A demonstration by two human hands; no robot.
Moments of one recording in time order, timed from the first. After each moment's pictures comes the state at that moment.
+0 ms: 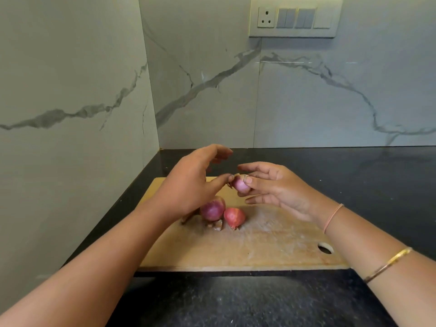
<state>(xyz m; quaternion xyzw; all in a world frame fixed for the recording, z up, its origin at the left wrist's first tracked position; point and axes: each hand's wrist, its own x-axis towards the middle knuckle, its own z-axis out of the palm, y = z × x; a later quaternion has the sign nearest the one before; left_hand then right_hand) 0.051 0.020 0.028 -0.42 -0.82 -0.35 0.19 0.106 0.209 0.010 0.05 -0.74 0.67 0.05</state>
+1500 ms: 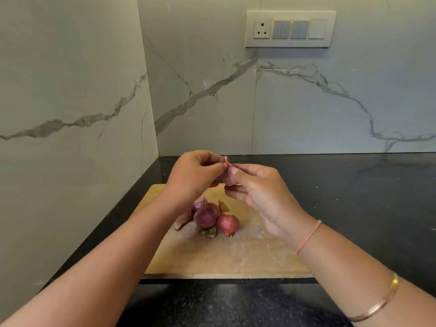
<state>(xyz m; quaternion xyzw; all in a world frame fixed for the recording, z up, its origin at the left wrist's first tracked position) 0.055 0.045 0.044 -0.25 -0.77 -0.59 0.03 0.107 0.166 0.017 0.00 -0.67 0.72 0.19</state>
